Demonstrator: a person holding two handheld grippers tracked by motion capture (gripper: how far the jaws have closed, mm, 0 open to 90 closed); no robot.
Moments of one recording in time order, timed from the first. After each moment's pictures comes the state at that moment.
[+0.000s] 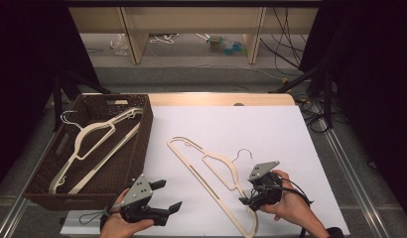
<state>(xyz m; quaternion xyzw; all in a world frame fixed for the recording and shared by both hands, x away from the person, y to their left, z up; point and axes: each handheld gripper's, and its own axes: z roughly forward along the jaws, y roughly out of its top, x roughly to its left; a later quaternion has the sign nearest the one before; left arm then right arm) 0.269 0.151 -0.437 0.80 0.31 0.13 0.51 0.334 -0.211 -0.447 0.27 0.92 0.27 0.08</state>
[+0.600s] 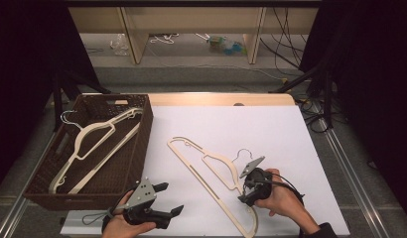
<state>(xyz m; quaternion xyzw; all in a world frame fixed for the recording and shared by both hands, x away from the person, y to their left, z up) 0.268 0.147 -0.443 0.81 0.30 0.12 0.49 0.353 -0.194 -0.460 0.28 0.94 0.19 0.05</state>
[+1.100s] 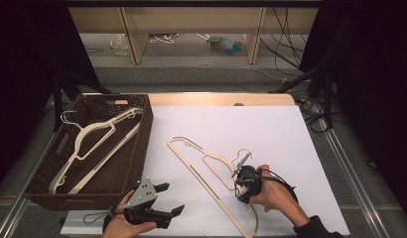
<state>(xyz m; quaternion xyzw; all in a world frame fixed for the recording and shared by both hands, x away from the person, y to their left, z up) 0.269 0.146 -0.444 0.81 0.30 0.12 0.49 0.364 -0.173 -0.458 0.27 0.96 0.10 0.03</state>
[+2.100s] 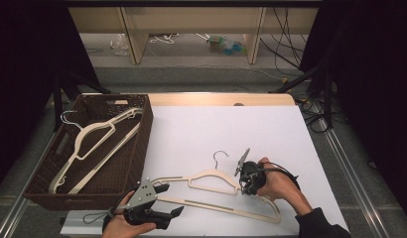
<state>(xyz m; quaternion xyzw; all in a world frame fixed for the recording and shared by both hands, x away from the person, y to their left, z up) 0.269 0.147 -0.446 0.82 0.29 0.12 0.49 0.381 -0.182 -0.454 0.20 0.98 0.08 0.01</state>
